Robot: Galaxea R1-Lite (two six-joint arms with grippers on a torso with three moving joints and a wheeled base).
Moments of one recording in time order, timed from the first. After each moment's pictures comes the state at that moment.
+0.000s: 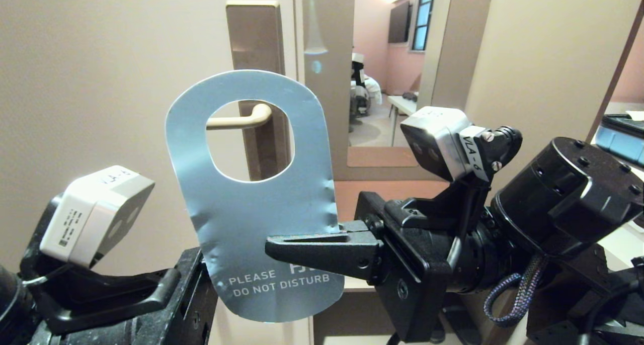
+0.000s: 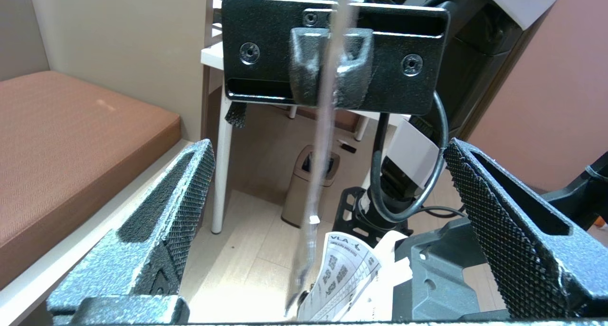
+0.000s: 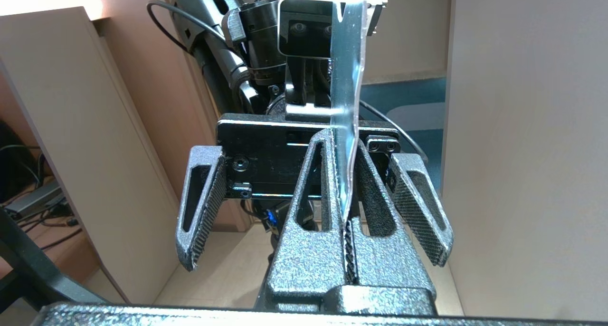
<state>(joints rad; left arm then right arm) -0.85 1.27 -0.39 -0.94 -0.45 -0.34 0.86 1.78 -0.77 -1.30 0.79 0.50</state>
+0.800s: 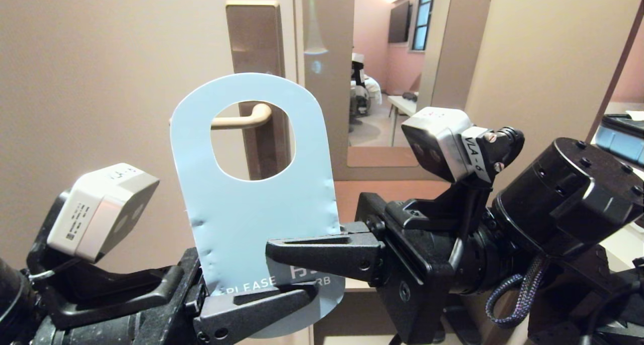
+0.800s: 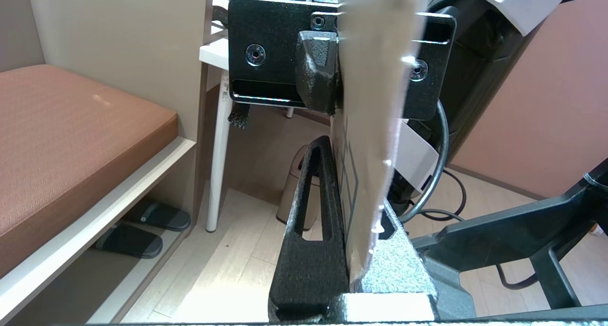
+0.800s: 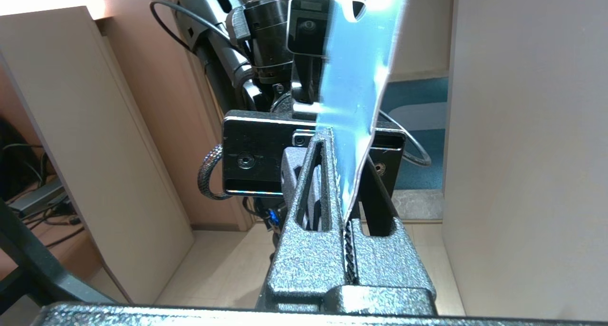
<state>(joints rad) -0.85 1.28 -0.40 -0.94 -0.45 -0.37 0.86 1.77 -0.77 -1.30 0.79 0.50</state>
